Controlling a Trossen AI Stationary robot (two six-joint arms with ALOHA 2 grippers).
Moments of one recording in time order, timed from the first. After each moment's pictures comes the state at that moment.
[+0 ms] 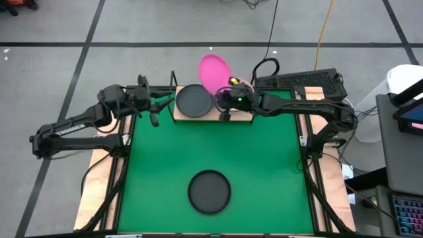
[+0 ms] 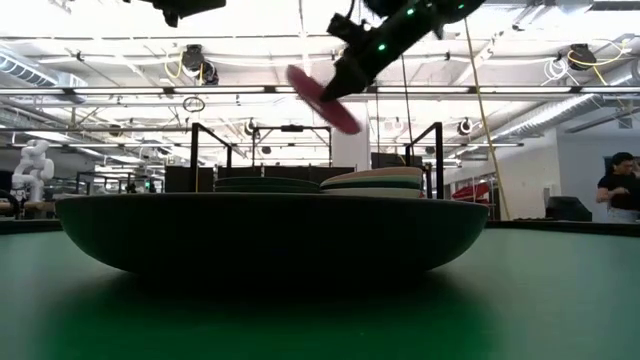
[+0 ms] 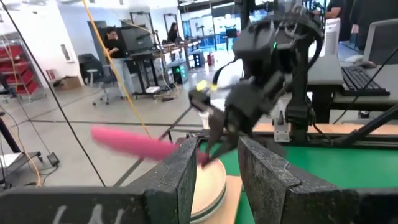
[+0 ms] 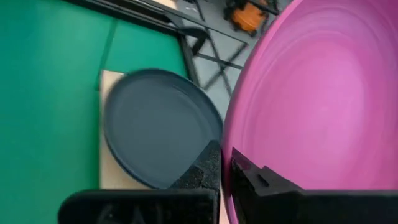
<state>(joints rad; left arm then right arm) 0.38 0.75 0.79 -0.03 0.08 0.16 -0.28 1.60 1.22 -0.09 0.28 -0.47</state>
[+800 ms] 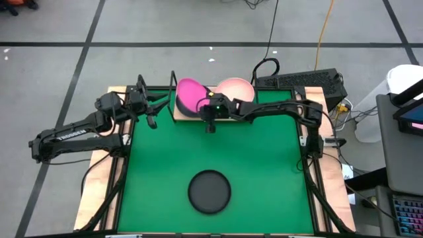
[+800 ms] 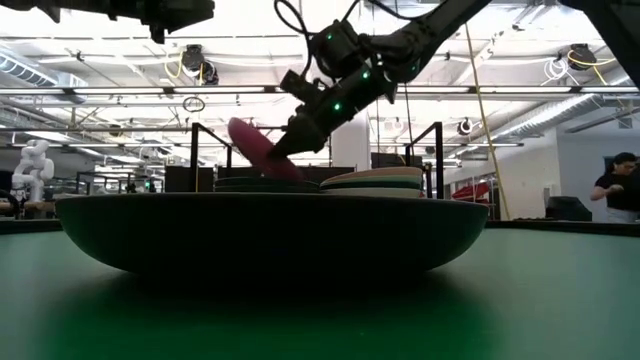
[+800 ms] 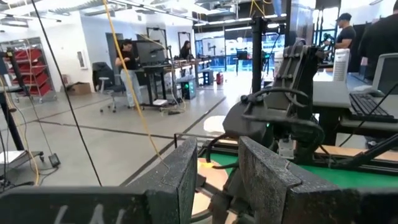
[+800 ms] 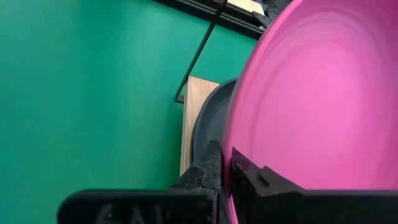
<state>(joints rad) 0.39 0.63 0.61 0.13 0.05 0.07 -0.28 1.95 1.31 0.11 -0.01 -0.46</state>
